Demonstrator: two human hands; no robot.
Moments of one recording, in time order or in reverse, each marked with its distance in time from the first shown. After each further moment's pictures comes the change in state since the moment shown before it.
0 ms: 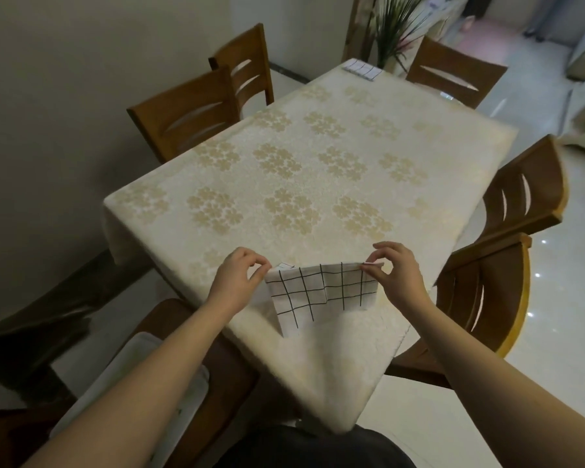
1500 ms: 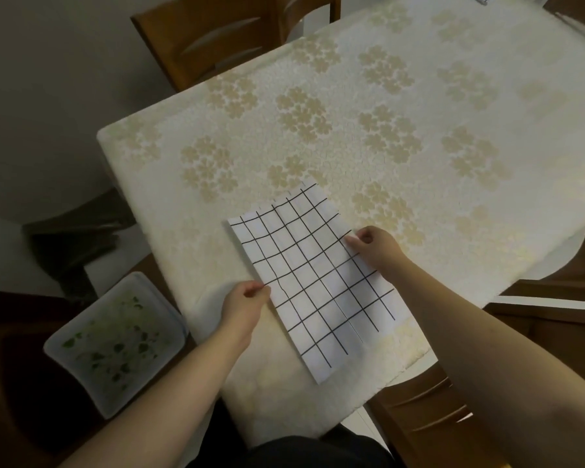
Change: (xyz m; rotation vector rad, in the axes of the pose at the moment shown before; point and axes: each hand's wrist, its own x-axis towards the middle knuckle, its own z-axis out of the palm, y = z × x) left_hand 0.028 0.025 0.146 -0.667 0.258 -1.051; right_hand 0.185 0.100 0.082 0.111 -0.558 0.303
